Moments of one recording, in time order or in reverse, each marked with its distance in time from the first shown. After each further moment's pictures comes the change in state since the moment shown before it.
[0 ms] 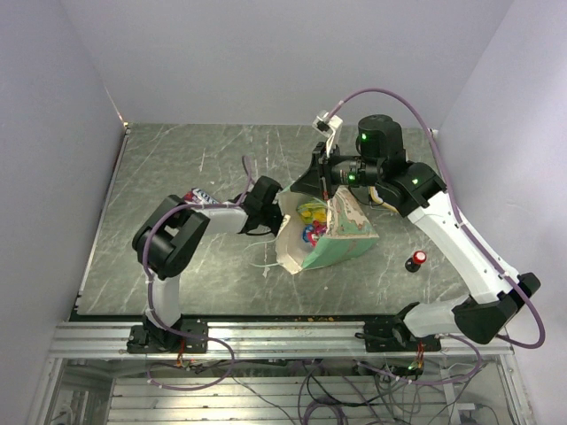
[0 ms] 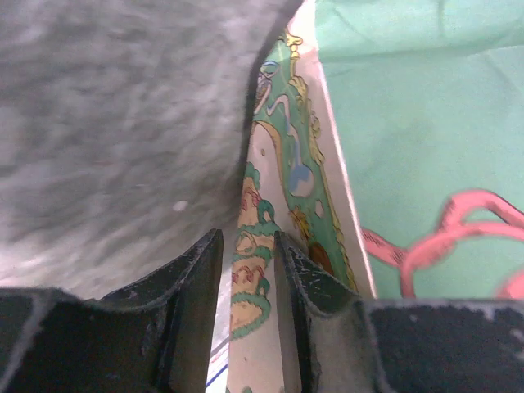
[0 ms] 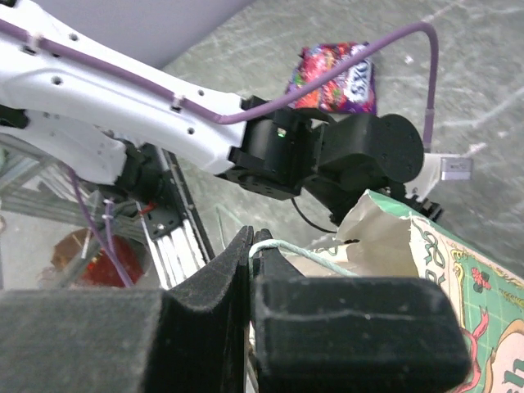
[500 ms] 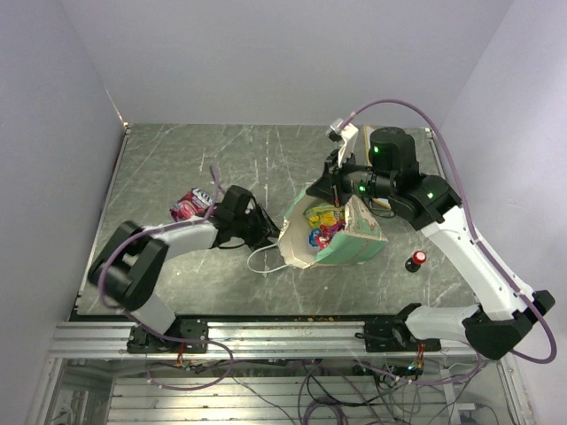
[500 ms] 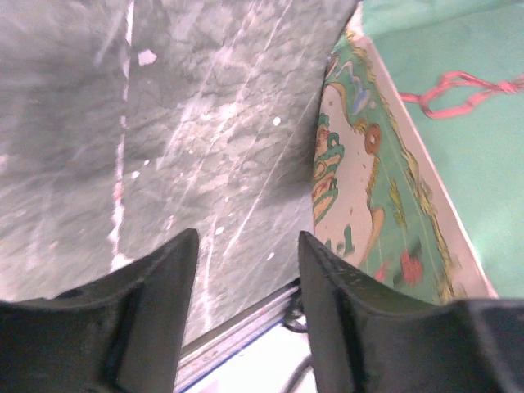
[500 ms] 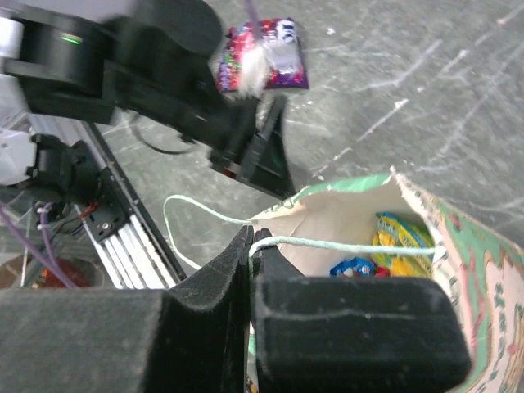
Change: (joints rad) left arm 0.099 -0.414 -0.256 -0.190 -0.096 0.109; right arm 0.000 -0.139 -0.110 -0.060 0.220 -0.057
